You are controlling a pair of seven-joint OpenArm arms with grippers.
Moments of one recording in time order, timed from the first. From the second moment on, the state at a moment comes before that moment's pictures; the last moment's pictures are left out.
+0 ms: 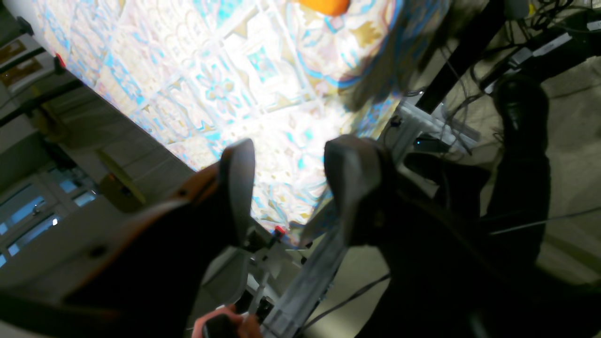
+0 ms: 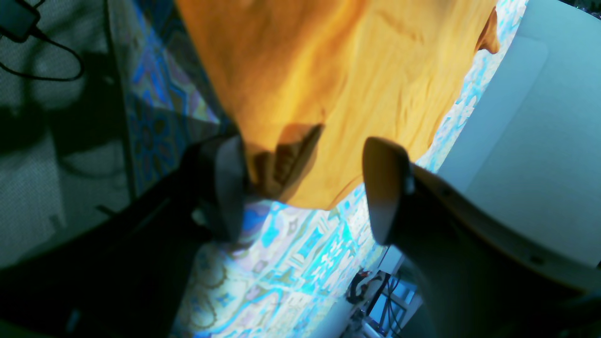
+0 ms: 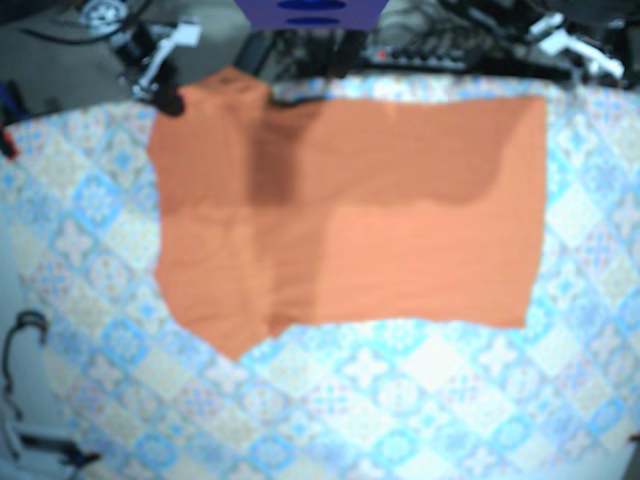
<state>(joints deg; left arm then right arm) 70.0 -40.9 -13.2 105.6 37.7 -3.9 16.0 -39.9 19.8 5.3 79.6 -86.8 -11.8 24.5</state>
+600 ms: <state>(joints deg) 68.1 -40.8 -12.9 105.6 37.7 -4.0 16.4 -41.0 21.0 5.1 84.9 -86.6 -9.0 24.0</state>
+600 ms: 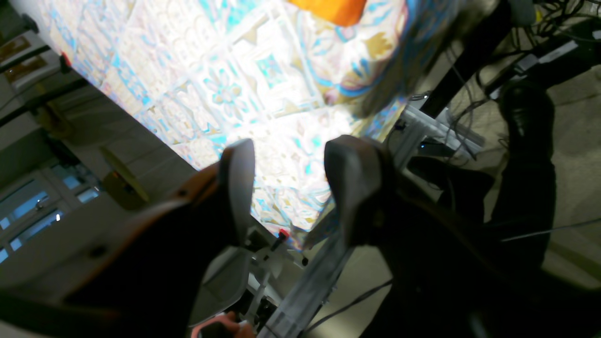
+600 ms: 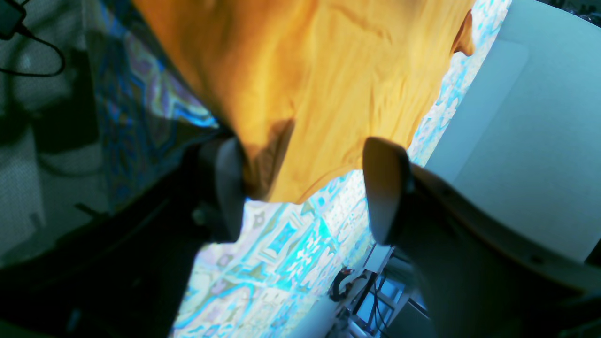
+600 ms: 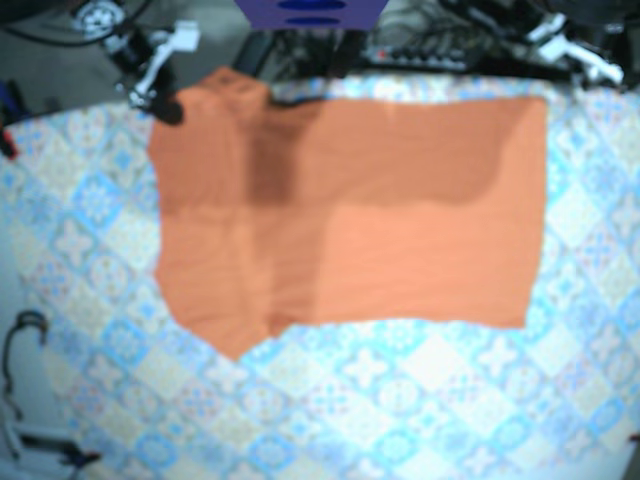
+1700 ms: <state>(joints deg) 58.3 -39.9 -11.3 101.8 37.9 -5.9 15.6 -38.1 20.7 4.7 84.4 -86.6 -7.0 24.0</state>
